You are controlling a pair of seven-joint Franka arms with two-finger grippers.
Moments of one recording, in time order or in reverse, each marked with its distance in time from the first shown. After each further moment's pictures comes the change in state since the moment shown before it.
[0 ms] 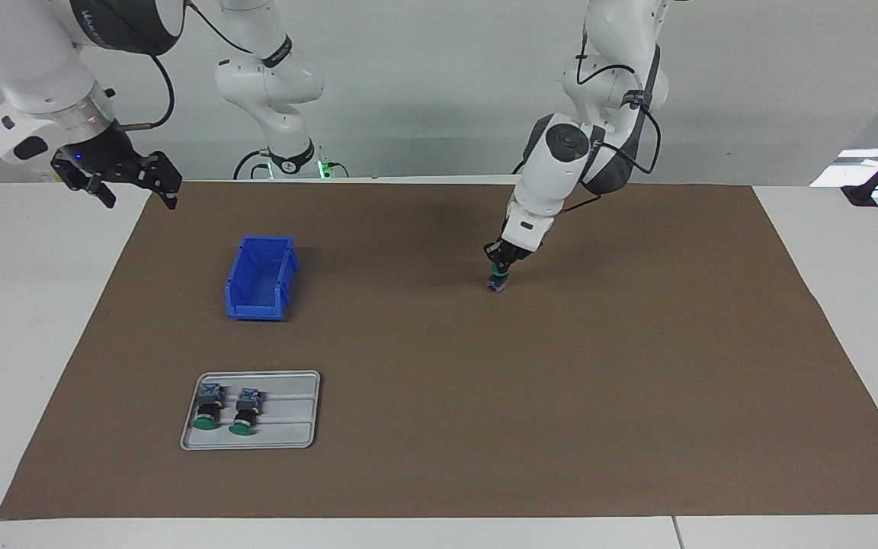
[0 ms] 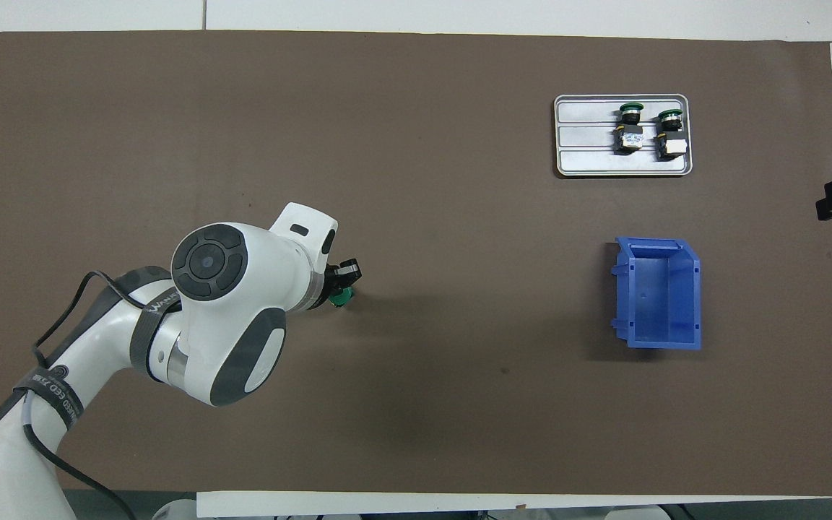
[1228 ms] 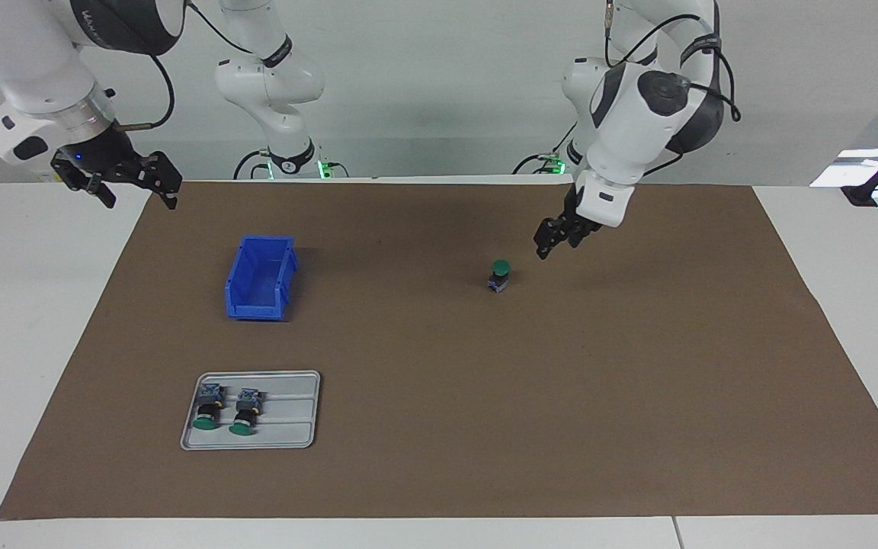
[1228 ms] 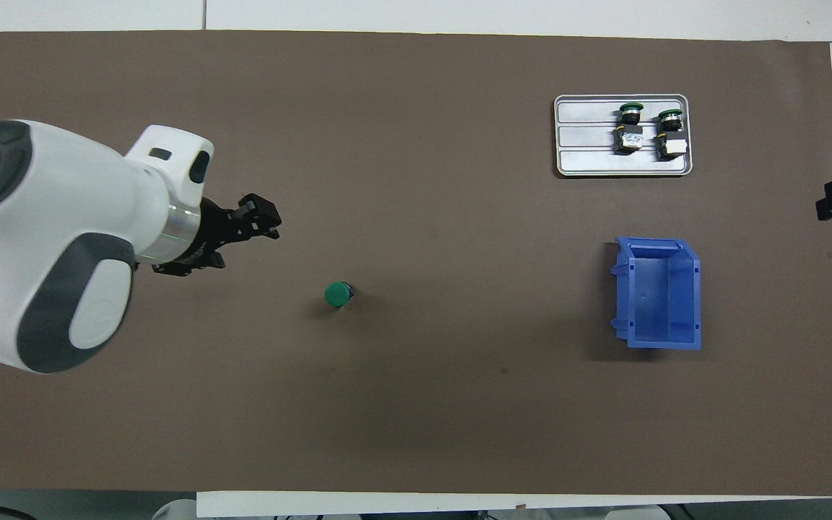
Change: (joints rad) left arm 0.249 -0.115 0.030 0.246 0.008 -0.410 0.118; right arm 0.000 0.000 0.000 0.000 0.000 0.000 0.000
